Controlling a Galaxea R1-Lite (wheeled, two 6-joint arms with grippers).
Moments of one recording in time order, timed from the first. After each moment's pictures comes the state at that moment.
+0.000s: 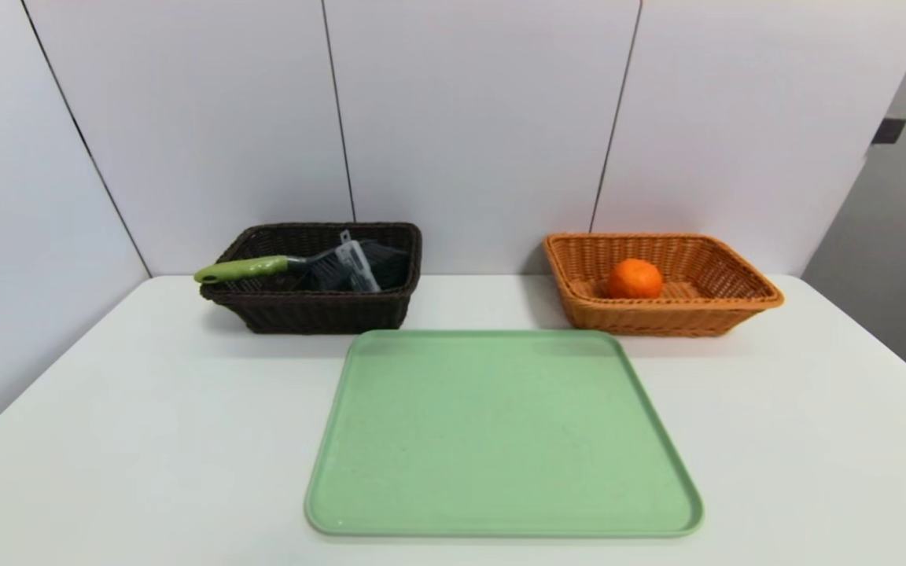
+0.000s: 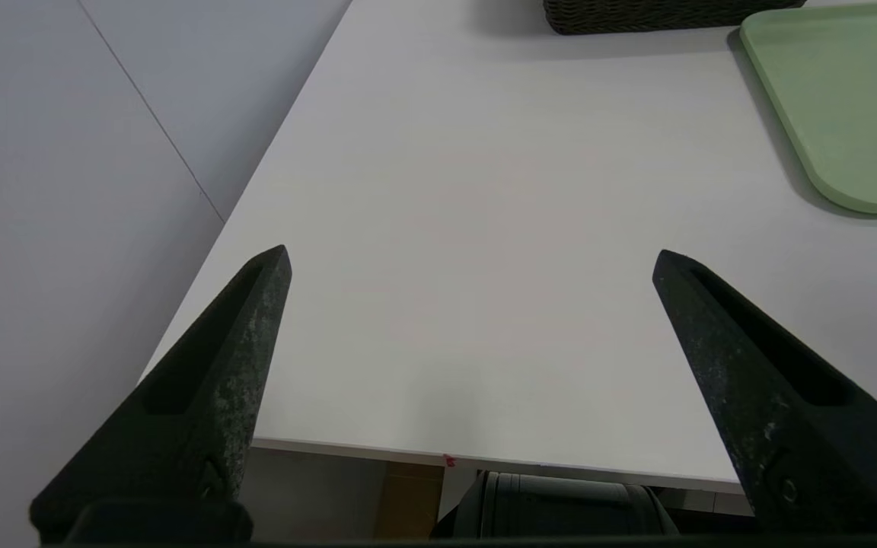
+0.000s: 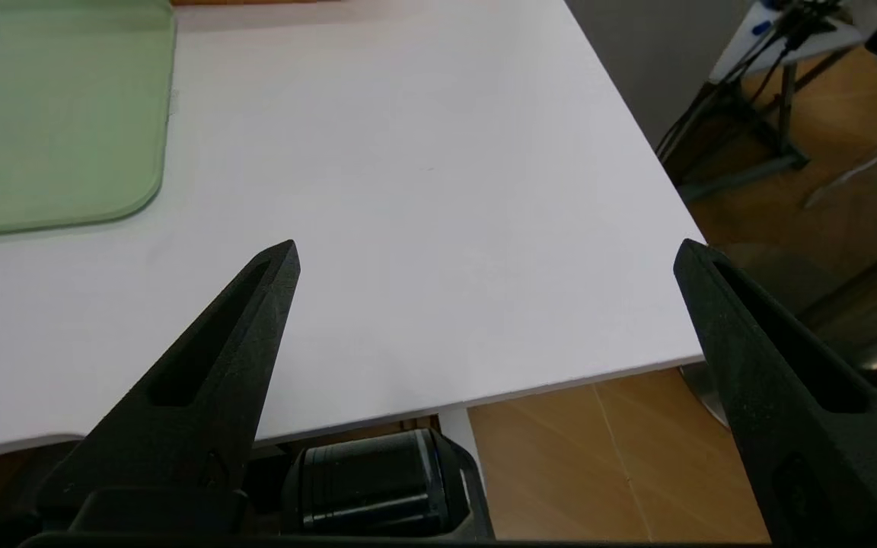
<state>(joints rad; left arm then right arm) 0.01 0.00 -0.65 0.74 0.16 0.08 -0.02 0.23 -0.92 0.98 -0.22 -0.03</state>
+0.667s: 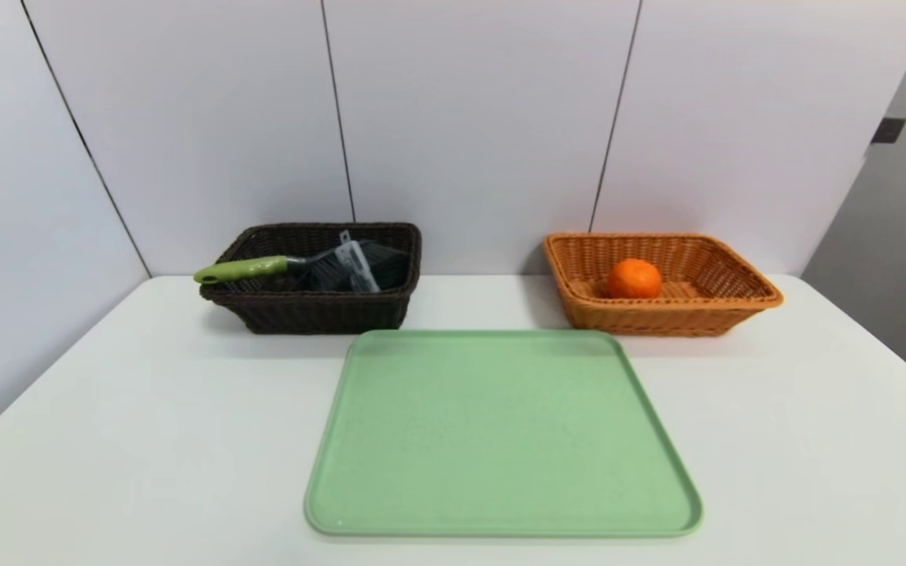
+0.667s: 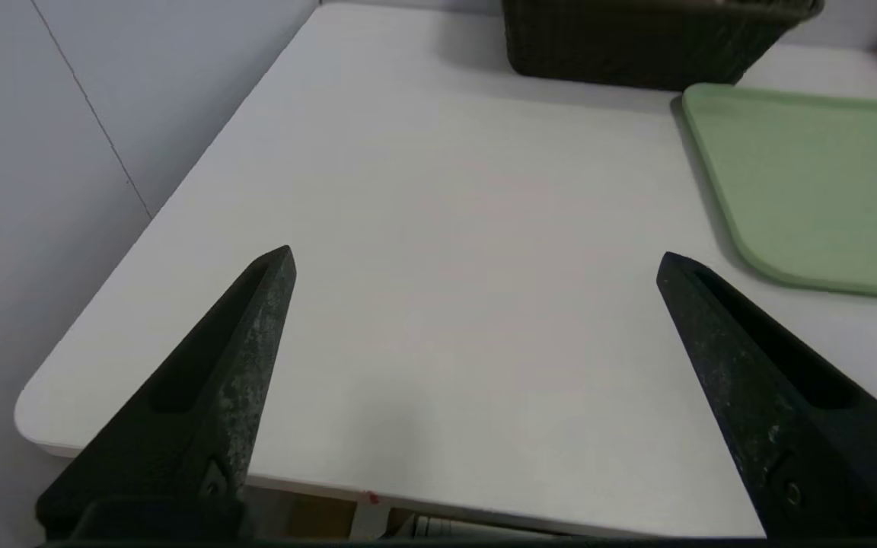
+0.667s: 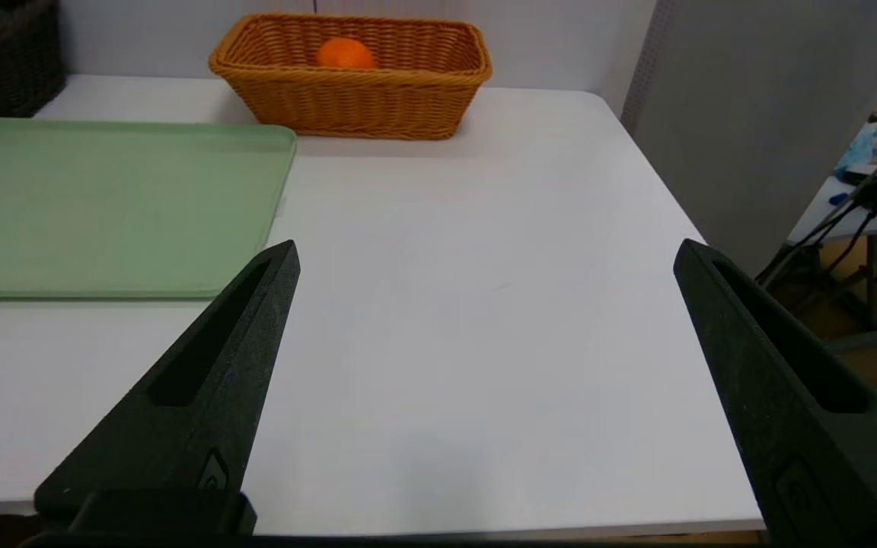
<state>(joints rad) 0.01 0.00 -0.57 0.61 0.11 -0.09 0.00 0.00 -0.66 0.65 -0.08 -0.07</state>
